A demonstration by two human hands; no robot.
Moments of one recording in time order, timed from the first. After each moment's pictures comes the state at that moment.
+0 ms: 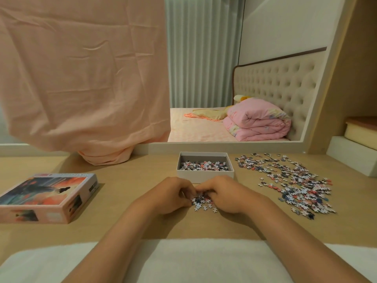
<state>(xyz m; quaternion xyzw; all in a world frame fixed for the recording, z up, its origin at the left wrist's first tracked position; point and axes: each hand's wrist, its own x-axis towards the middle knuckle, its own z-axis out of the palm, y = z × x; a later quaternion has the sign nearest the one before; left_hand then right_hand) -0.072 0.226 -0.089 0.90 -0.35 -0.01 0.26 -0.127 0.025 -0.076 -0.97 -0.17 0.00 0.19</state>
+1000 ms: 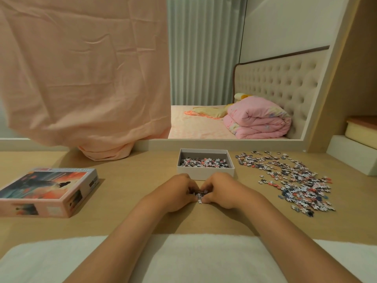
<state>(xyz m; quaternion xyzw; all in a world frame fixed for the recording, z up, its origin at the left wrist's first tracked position) -0.075 0.208 -0.093 0.92 -0.35 0.01 0.19 -0.123 0.040 -0.071 -0.98 -0.06 0.05 0.19</state>
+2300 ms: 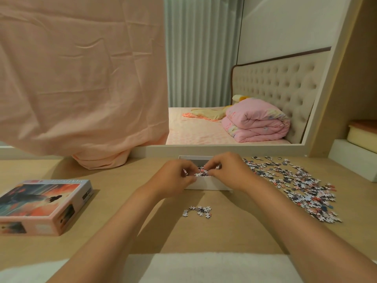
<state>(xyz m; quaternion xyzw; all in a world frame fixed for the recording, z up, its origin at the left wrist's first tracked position) -0.037 0.207 -0.060 0.88 -0.34 0.07 0.34 -0.078 0.008 -0.043 -0.95 -0.04 -0.14 0.28</state>
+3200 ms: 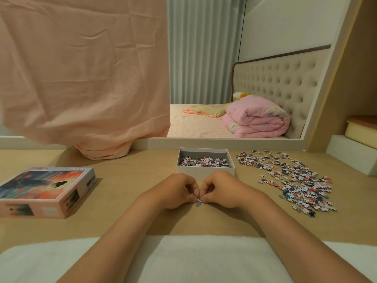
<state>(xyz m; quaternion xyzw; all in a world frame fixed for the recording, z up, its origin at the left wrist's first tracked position) -0.067 0.214 -0.092 0.89 -0.36 -0.04 0.27 -0.114 0.031 -0.080 -0.96 -0.11 0.01 0.24</state>
